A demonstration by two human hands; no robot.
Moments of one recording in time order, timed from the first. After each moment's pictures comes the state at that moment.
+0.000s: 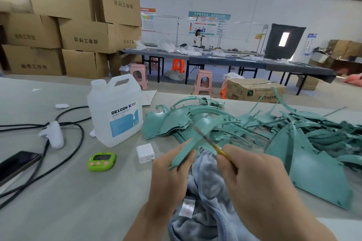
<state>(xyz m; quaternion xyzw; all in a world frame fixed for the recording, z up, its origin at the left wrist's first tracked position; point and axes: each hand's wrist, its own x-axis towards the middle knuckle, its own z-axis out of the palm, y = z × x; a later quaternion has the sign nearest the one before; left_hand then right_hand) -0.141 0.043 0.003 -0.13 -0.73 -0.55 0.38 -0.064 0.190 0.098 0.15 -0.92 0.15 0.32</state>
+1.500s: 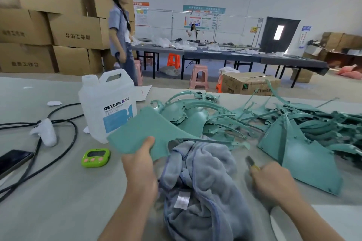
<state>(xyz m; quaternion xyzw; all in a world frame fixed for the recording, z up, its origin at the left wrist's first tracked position) -0.171 0.015 -0.001 0.17 -0.38 -0.87 0.25 -0.156 0.304 -0.014 -0.23 -0.95 0.19 0.05</state>
